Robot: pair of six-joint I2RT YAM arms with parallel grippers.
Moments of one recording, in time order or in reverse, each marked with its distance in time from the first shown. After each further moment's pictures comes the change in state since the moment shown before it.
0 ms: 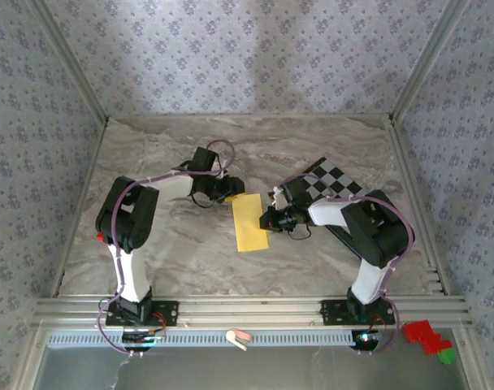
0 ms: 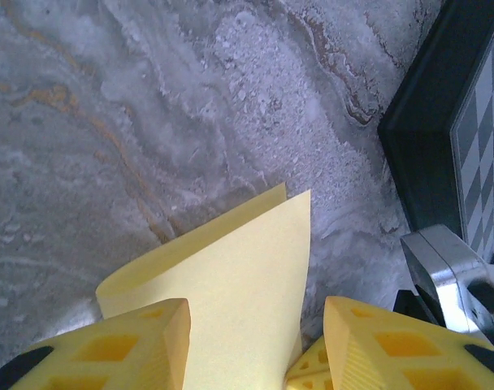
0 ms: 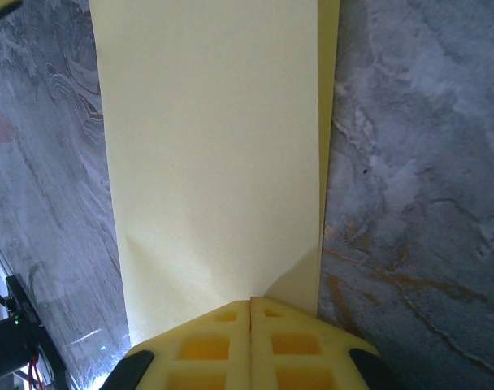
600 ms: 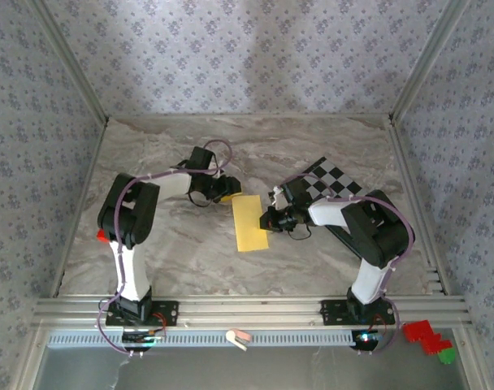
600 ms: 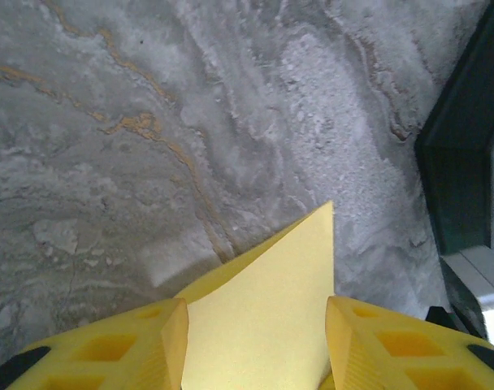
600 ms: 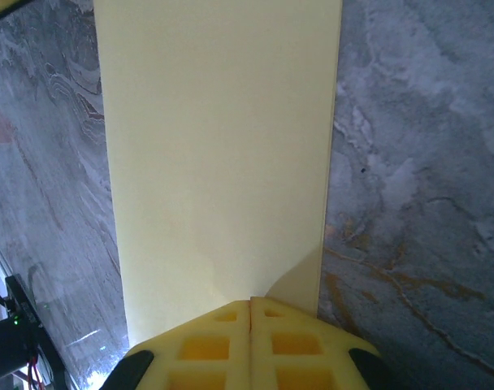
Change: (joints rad) left arm 0.029 0.011 0.002 -0.020 -0.005 0.025; right arm -0.001 -0.002 -0.001 -0.003 0.003 0.000
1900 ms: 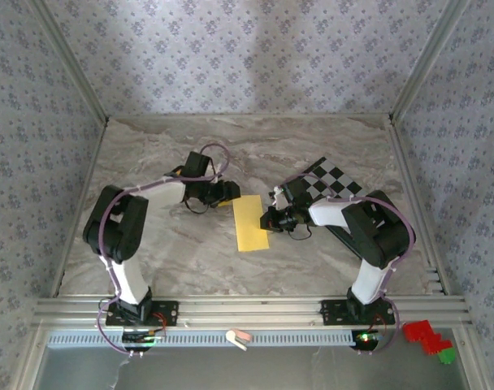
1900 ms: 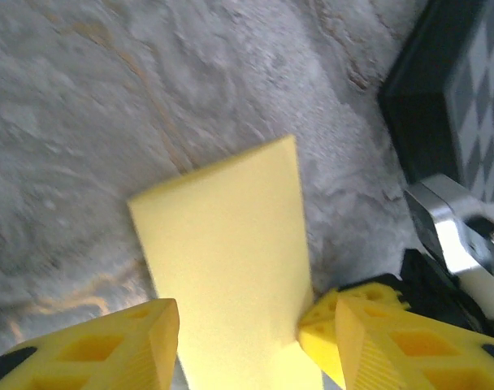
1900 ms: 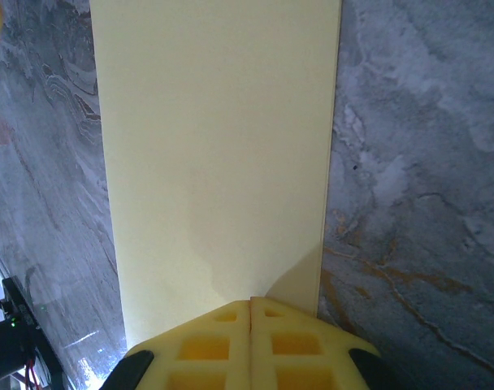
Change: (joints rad) left arm -0.033 -0.167 -0.145 0.022 -0.012 0.007; right arm 0.000 -0.005 -0.003 -0.002 0.008 0.000
